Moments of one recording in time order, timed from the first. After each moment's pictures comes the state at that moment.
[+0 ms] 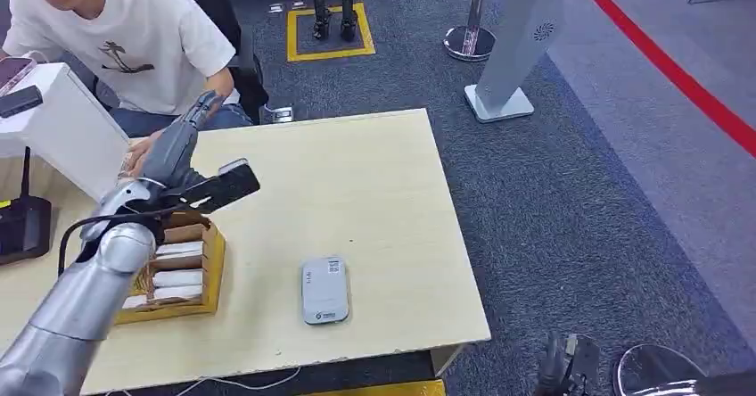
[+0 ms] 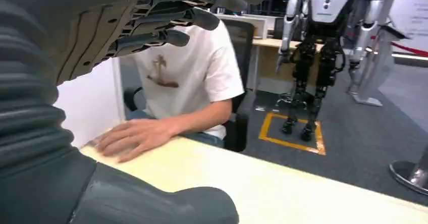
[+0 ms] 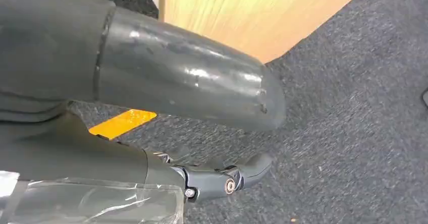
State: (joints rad) left arm -0.61 0.30 -0.49 -1.34 -0.55 -0.12 0.05; right arm -0.17 0.07 -0.64 -0.40 0.14 0.11 -0.62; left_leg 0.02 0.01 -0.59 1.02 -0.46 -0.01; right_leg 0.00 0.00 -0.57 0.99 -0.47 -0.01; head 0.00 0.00
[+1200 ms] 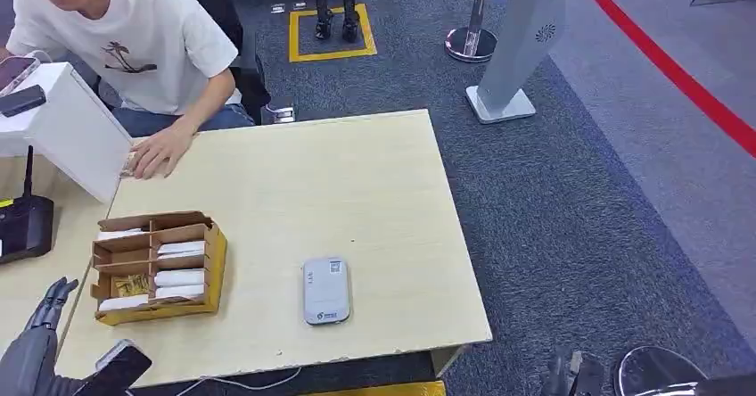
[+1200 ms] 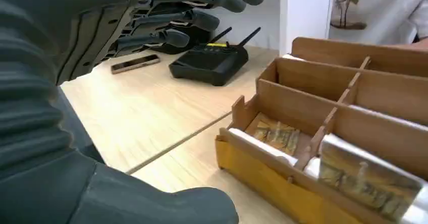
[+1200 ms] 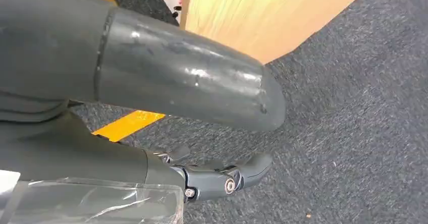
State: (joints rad) left arm 0.44 0.32 0.11 -2.04 -0.75 -0.09 0.17; right arm -0.13 0.07 -0.67 -0.40 0.15 0.14 -0.64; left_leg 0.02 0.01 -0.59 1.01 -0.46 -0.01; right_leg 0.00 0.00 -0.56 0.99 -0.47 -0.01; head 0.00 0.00
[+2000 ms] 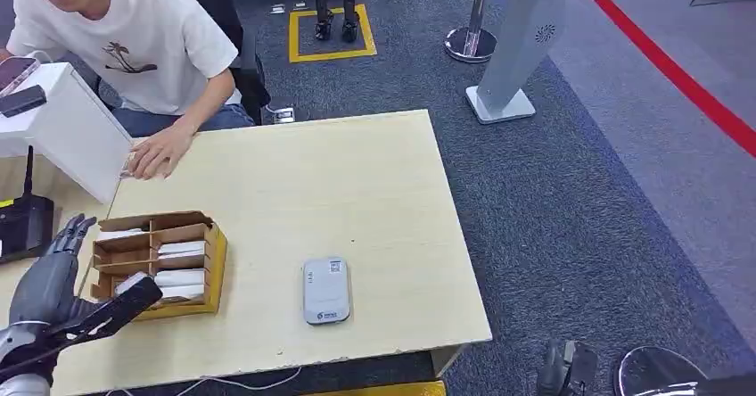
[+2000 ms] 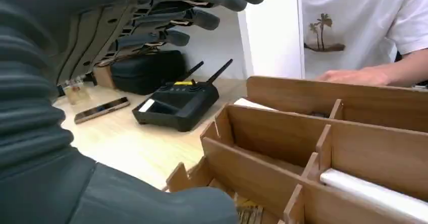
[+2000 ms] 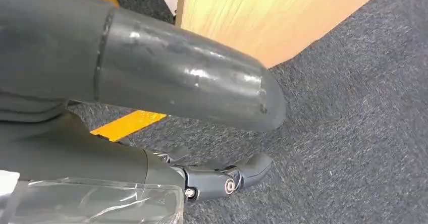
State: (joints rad) left arm 0.03 0.43 0.01 -1.72 -0.81 -0.17 0.13; right arm -0.16 0.08 -0.67 -0.41 0.20 0.13 -0.61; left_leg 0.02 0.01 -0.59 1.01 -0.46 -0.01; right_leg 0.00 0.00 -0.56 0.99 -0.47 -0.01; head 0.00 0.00
